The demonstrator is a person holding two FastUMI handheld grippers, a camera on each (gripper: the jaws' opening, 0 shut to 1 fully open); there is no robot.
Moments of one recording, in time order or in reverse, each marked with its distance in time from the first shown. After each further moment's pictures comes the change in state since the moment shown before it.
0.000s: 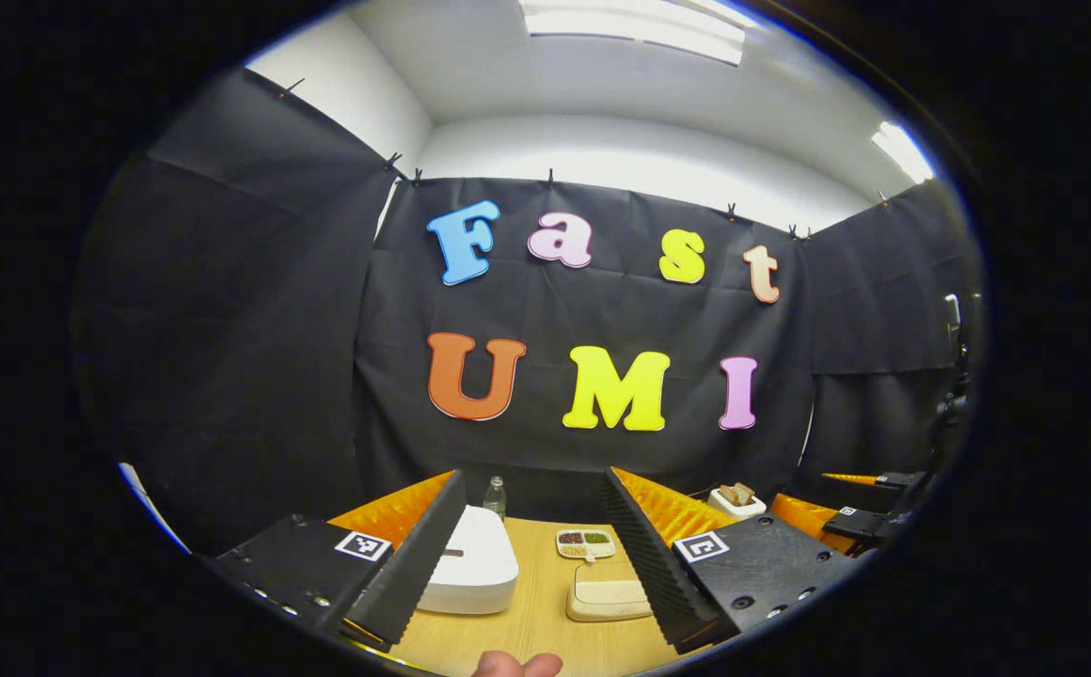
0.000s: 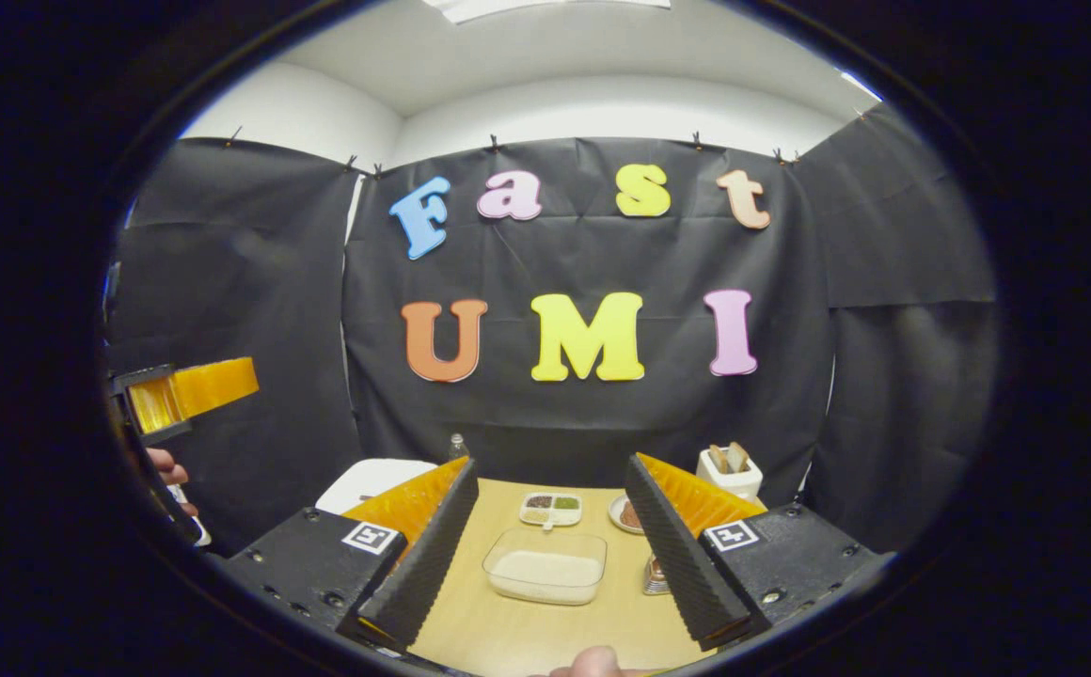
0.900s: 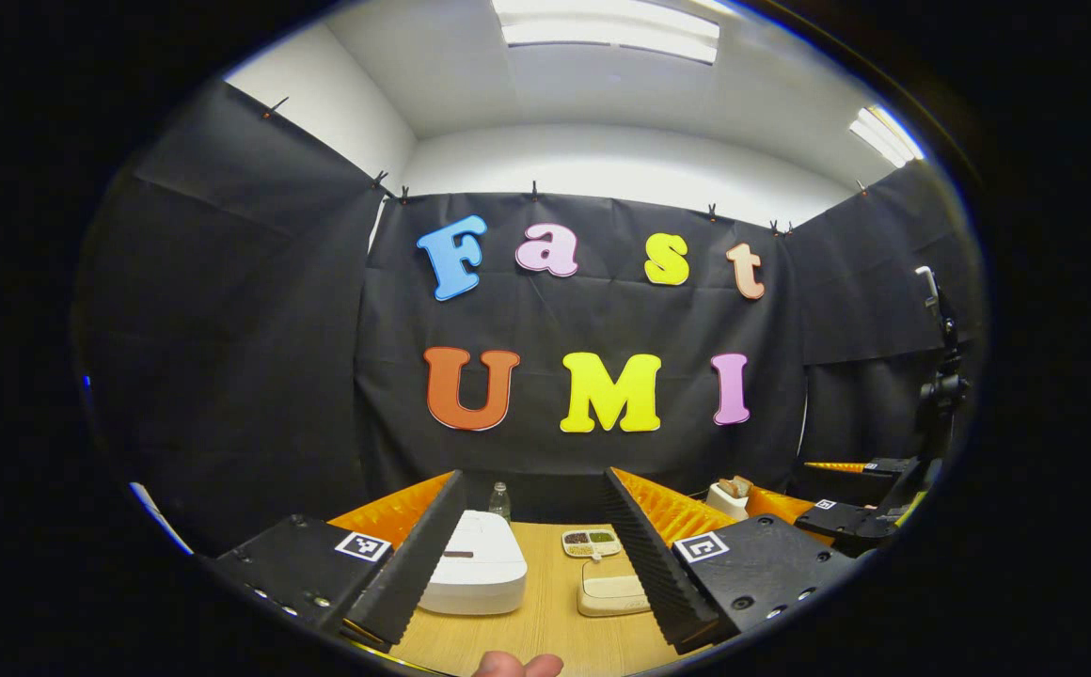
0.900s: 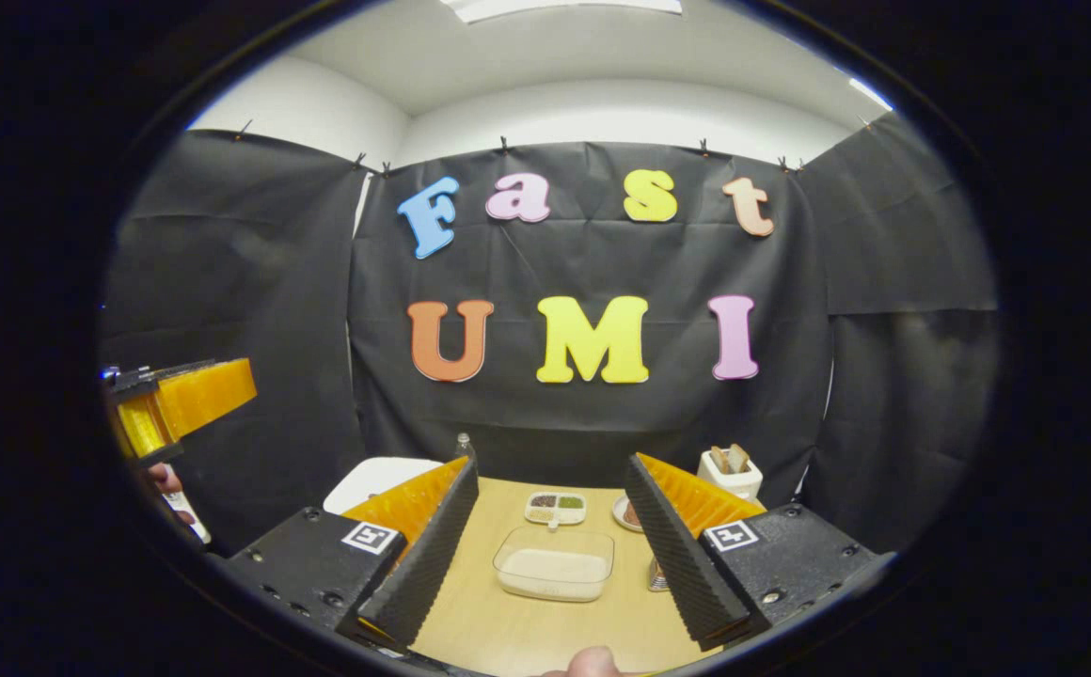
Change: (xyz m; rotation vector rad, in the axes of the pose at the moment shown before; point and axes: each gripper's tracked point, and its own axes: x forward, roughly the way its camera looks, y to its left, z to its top) left arm -0.021 0.002 0.001 0.056 -0.008 -0.021; right arm -0.004 0.024 -0.002 -0.002 0.003 0.012
